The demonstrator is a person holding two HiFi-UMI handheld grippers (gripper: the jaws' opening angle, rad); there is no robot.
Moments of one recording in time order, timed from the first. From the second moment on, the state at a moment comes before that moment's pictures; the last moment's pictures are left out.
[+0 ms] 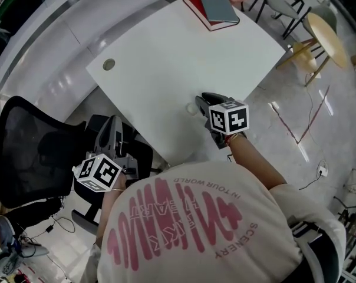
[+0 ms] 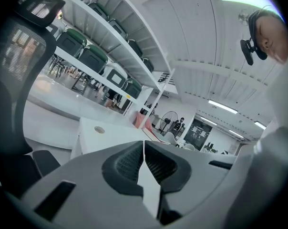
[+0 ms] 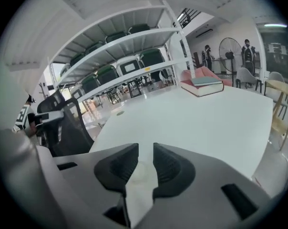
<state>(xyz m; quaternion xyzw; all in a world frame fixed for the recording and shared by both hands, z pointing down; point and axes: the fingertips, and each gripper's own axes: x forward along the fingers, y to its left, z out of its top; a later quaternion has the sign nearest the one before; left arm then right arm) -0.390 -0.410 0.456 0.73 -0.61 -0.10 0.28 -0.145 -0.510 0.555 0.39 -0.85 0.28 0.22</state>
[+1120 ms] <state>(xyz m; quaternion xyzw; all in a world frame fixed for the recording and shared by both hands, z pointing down) -0.398 -0.417 0.469 0.73 -0.61 -0.10 0.30 -0.156 -0.501 0.608 0.33 -0.82 0.24 0.40</state>
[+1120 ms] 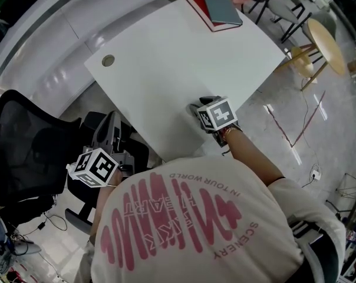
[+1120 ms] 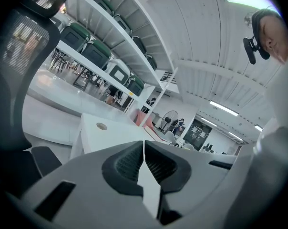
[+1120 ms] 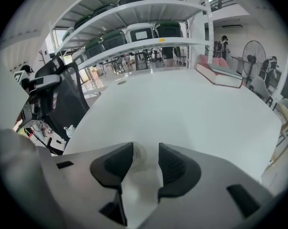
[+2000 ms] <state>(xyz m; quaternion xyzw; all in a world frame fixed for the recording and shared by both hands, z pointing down) -0.397 -0.399 0.475 0.71 -0.63 -0.10 0.30 -0.152 -0.513 0.606 0.30 -0.81 0.23 0.45</state>
